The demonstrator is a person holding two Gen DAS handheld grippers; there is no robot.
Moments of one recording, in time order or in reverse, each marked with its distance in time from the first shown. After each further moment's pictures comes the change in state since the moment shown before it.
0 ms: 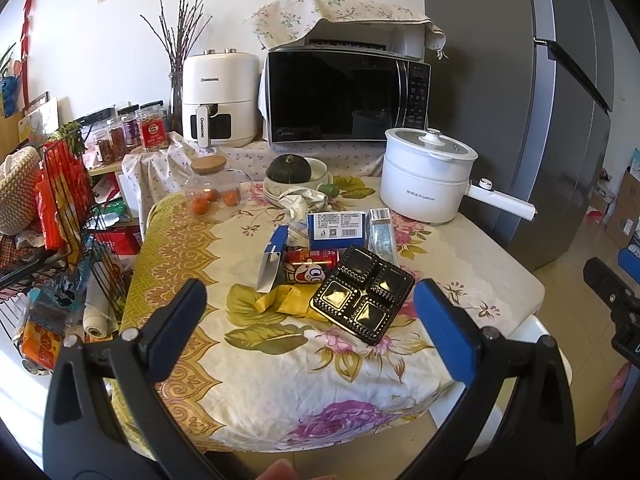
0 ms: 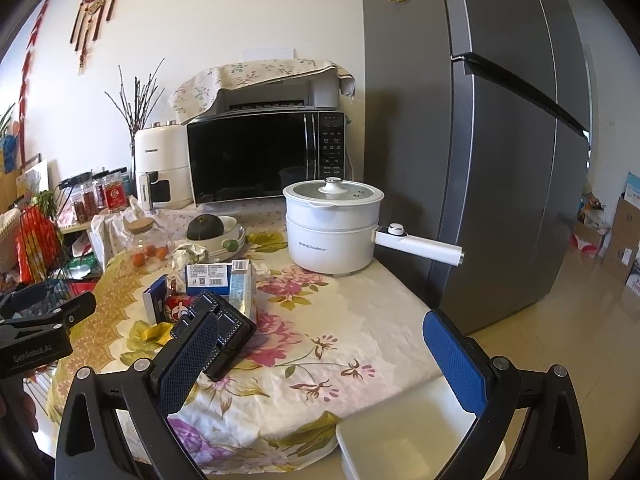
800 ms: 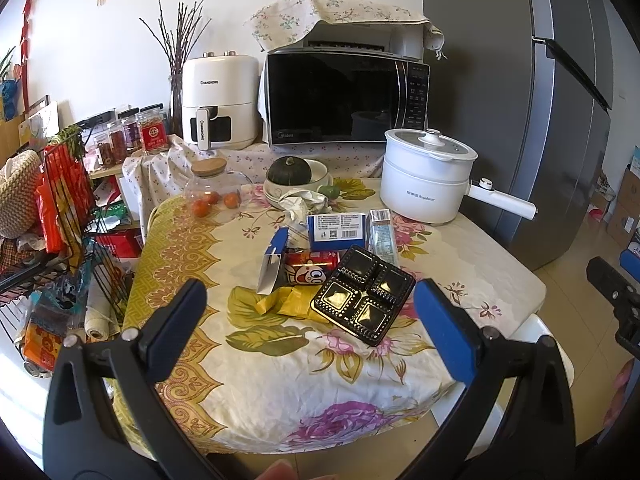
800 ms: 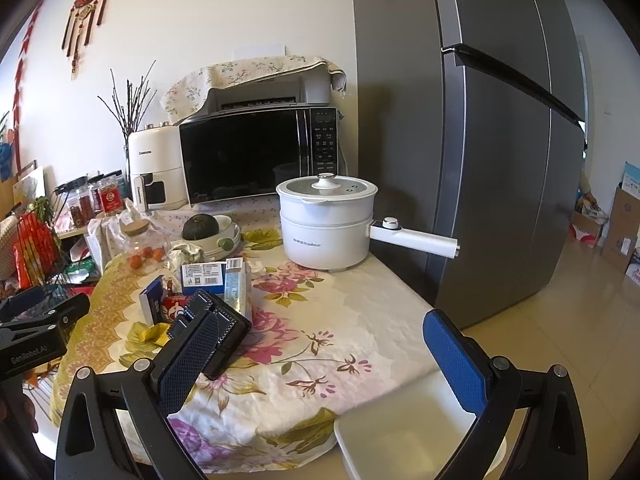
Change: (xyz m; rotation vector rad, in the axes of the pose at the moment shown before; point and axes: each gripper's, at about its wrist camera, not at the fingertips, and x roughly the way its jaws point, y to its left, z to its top) left arm 0.001 -0.002 0.001 0.008 -0.003 0.004; right arm 0.000 -0.008 0.000 0.018 0.008 -0.009
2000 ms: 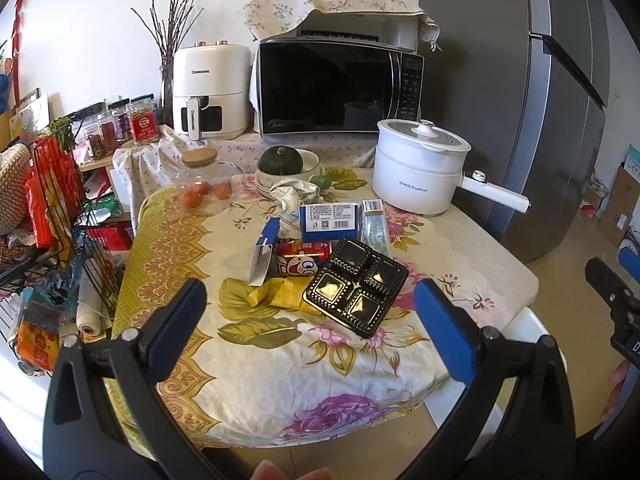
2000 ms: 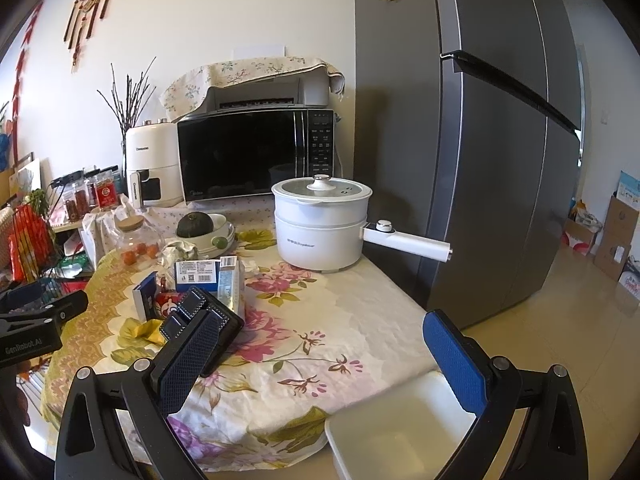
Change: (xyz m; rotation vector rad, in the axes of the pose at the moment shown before) left arm 0.004 -0.003 -0.003 0.006 0.041 -0.032; right arm -0.005 0.002 -0.002 -0.032 -0.007 -0.037
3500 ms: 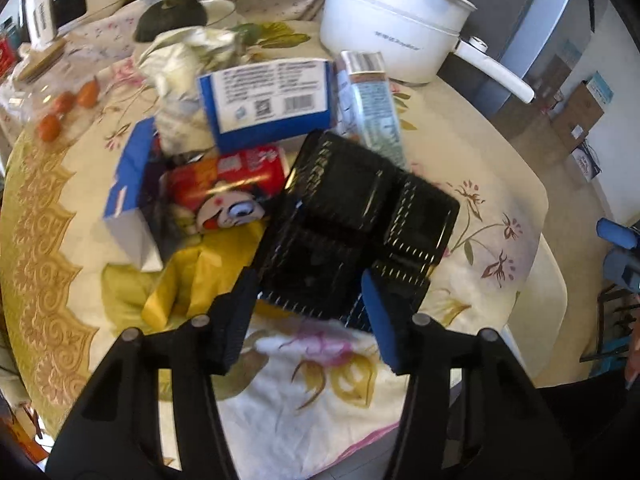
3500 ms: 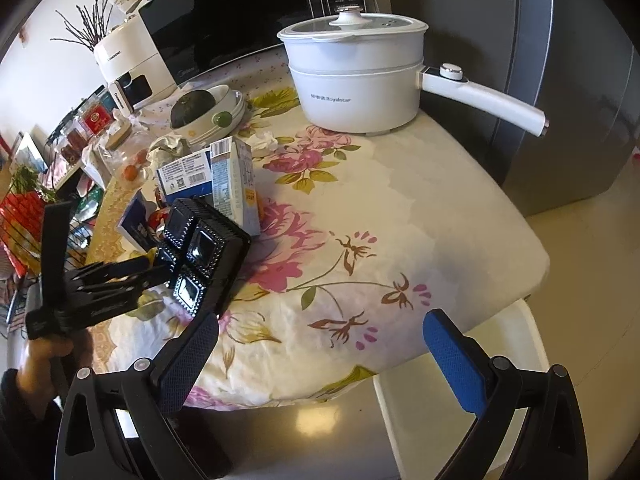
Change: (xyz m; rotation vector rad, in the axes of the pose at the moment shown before) left arm 0.200 -0.012 0.005 0.157 0.521 -0.299; right arm 0.157 -0.002 0.000 0.081 0.606 0.212
